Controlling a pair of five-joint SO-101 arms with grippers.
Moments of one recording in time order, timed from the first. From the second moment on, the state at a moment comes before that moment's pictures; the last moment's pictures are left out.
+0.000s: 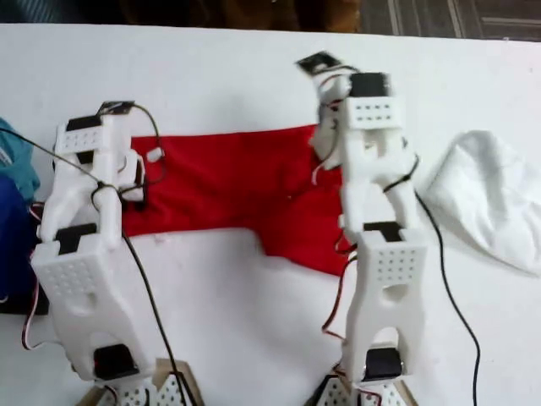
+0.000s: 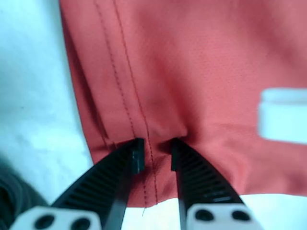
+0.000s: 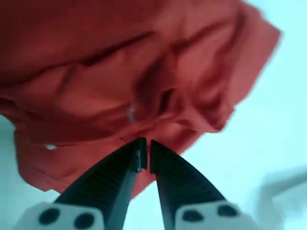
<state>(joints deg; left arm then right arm) -19.7 33.2 -8.7 78.7 -6.6 -10.2 39.7 -45.7 100.0 25.0</state>
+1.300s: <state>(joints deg) -19.7 33.2 -8.7 78.7 -6.6 -11.2 31.0 -33.6 100.0 22.0</state>
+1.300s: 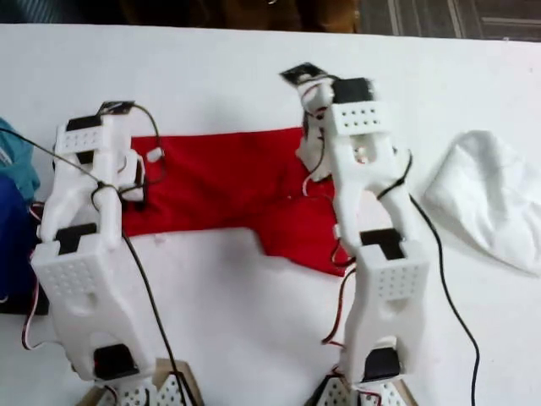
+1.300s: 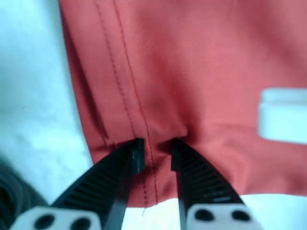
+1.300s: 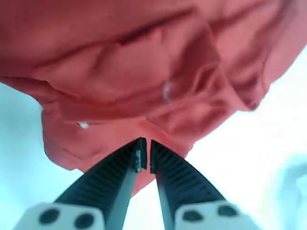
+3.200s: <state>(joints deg) -19.7 33.2 -8.7 78.7 -6.6 -16.9 33.3 -27.9 74.3 21.4</state>
